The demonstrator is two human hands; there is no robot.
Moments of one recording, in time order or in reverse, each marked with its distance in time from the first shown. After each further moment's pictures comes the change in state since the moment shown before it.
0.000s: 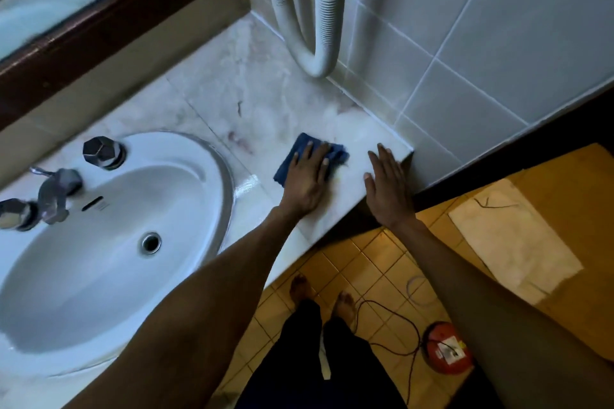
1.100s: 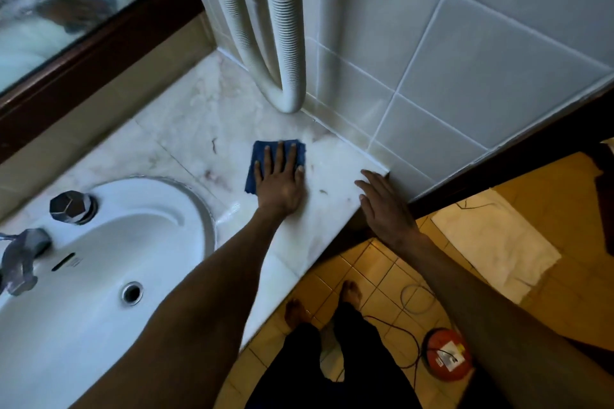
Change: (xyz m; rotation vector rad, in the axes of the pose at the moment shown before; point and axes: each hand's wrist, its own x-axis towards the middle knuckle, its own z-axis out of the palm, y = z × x) left_hand 0.061 -0.009 -0.013 0.294 -0.014 -0.123; right_hand 0.008 0.019 -0.037 -0.027 -0.096 -0.047
